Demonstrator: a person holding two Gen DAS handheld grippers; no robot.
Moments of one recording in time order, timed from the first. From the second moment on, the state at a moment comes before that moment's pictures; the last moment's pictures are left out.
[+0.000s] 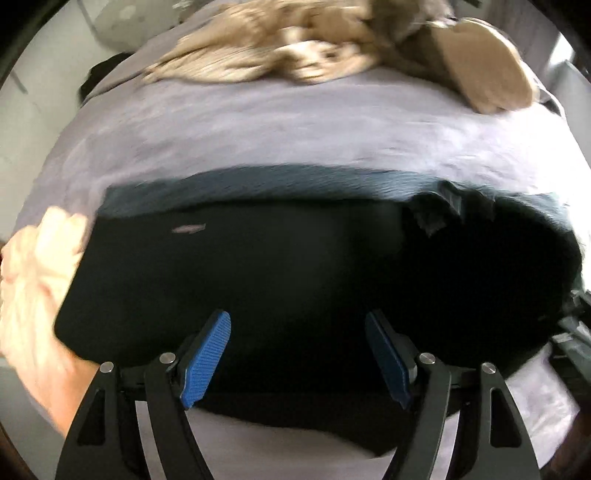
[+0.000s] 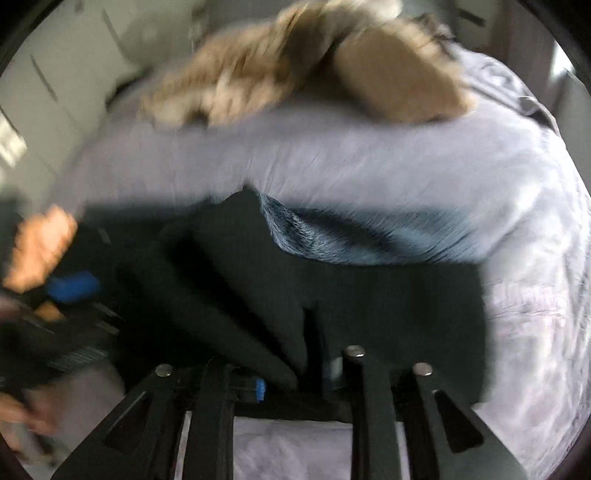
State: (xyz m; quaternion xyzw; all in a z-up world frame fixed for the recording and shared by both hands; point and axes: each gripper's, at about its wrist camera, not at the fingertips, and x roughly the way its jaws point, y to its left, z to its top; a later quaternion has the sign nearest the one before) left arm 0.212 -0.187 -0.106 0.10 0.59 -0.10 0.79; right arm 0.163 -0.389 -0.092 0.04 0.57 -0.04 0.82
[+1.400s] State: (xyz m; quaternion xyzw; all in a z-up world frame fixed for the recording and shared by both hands) left arm 0.186 -0.280 -0.124 0.06 0.64 -0.22 0.73; right arm 0.069 -0.509 -0.178 0.55 0.53 -0.02 0.64
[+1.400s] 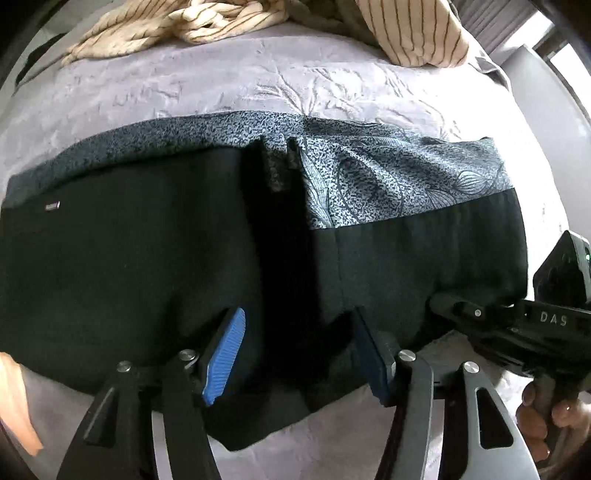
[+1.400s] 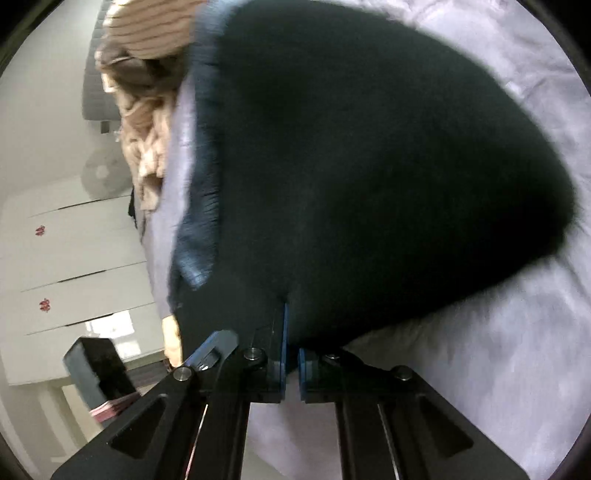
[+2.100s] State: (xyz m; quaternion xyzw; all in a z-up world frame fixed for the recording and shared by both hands) left arm 0.209 -0.358 -0.110 0.10 0.58 -0.22 0.77; right arm 0.149 -0.627 -0.140 0.38 0.57 -0.02 0.73
